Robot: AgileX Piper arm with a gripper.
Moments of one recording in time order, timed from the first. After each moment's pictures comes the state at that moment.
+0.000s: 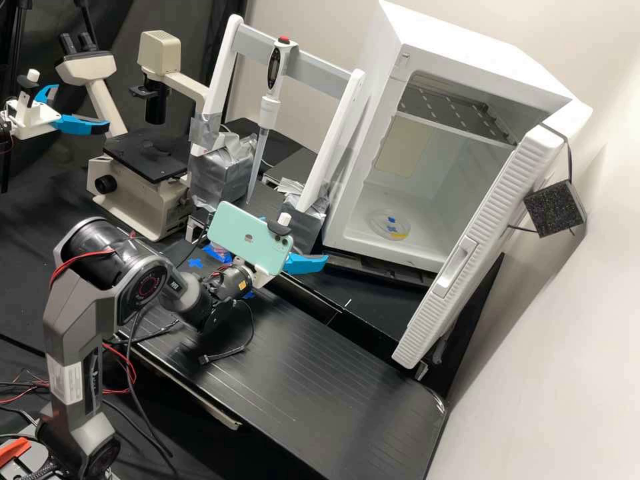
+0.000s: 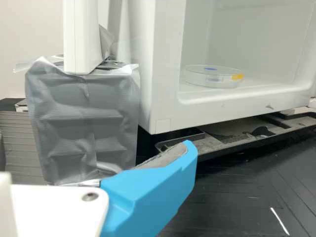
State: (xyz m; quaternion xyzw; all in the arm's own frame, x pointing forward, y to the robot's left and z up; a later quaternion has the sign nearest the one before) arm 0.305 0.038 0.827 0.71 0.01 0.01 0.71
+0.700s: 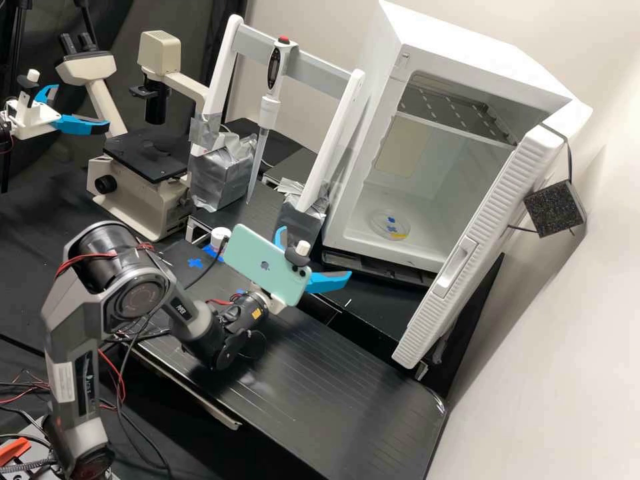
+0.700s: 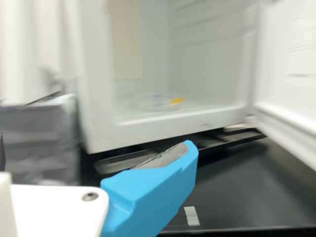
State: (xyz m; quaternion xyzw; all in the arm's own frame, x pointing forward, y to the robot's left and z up) arm 0.273 -0.014 0.877 0.72 -0.02 0.08 0.69
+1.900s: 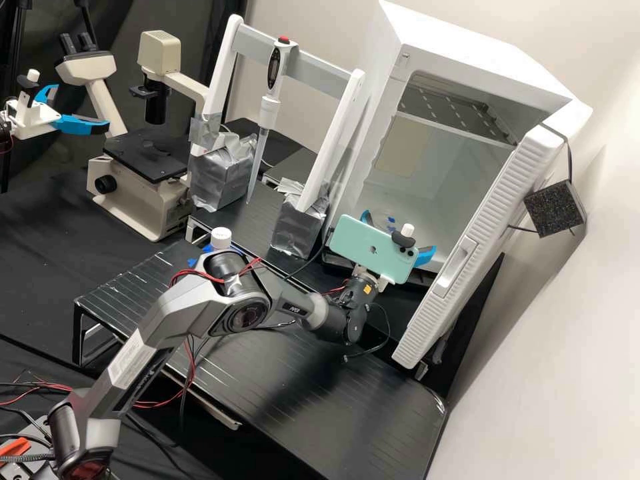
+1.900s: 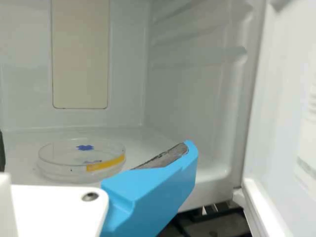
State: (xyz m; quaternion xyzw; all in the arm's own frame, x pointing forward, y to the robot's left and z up) arm 0.440 -0.064 0.973 0.69 0.04 0.11 0.71
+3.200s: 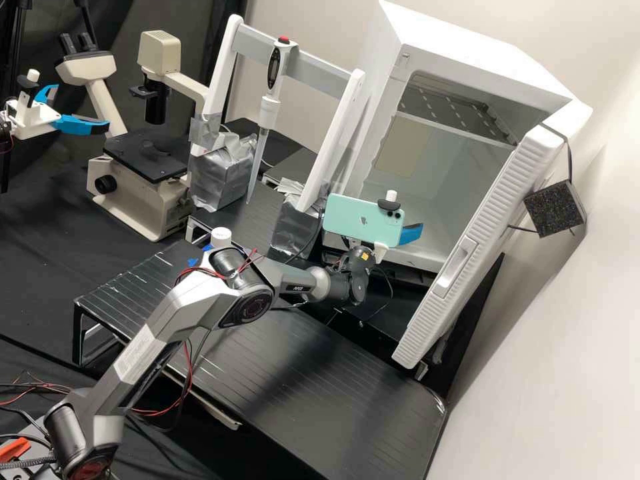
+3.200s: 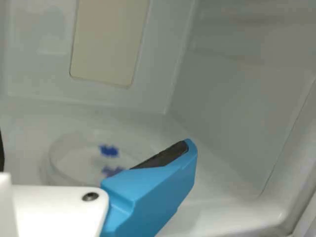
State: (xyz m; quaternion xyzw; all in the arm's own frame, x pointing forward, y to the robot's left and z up) arm 0.492 -0.039 0.952 0.64 0.07 0.04 0.77
